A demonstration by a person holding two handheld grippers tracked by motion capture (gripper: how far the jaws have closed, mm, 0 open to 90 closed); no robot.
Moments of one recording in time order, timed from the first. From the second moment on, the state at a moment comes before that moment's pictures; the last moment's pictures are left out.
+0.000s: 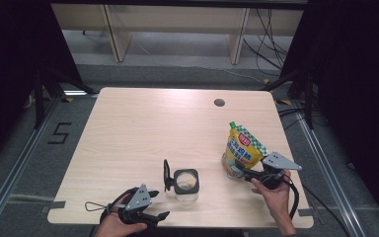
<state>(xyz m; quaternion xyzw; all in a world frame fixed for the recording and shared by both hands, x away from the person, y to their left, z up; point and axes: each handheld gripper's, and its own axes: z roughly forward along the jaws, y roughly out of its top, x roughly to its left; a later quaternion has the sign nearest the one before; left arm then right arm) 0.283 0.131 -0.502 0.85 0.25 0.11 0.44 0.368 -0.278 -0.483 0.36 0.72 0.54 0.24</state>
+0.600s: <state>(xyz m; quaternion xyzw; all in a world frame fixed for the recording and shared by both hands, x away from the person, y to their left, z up) 0.282 0.130 -0.504 0.86 0.25 0.11 0.44 0.372 -0.267 -0.502 0.40 0.67 0.57 0.26</state>
